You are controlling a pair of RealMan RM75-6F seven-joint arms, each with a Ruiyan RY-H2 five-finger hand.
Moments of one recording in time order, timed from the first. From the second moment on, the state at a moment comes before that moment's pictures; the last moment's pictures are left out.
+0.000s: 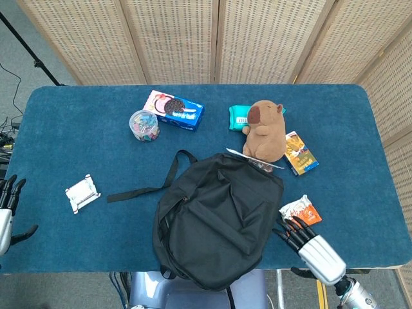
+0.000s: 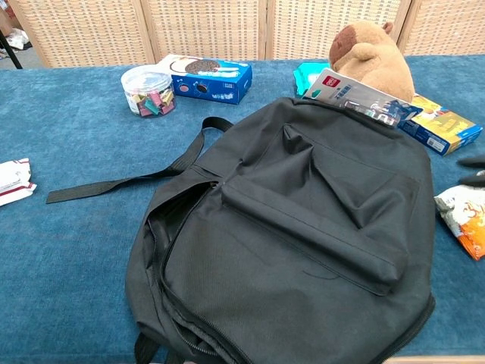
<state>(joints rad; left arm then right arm) -0.05 -1.15 -0.05 -1.61 1.47 1.54 0.13 0.25 -1.27 -0.22 -1.41 -2.00 1.50 0.11</state>
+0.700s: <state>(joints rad) -0.06 -1.16 -0.06 -1.60 1.44 1.51 0.14 0.52 -1.32 -0.22 -1.63 -2.11 1.11 0.06</state>
